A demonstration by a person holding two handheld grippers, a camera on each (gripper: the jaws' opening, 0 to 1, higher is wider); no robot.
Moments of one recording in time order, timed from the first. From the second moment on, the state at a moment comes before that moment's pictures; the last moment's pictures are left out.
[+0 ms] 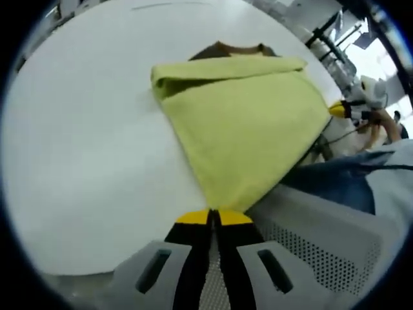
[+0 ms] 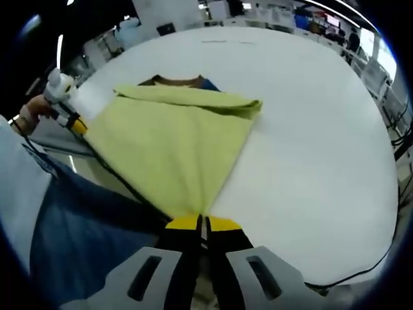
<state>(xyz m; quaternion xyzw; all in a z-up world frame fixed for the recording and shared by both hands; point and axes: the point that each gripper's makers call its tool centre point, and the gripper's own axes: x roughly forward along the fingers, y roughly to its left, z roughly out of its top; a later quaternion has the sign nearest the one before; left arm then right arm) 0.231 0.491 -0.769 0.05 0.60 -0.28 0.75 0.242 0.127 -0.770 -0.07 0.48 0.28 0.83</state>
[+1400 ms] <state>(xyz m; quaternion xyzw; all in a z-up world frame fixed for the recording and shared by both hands) 0.253 0.509 -0.737 0.11 0.56 -0.27 0.77 0.263 0.120 -0.742 -0.12 0.45 0.28 0.84</state>
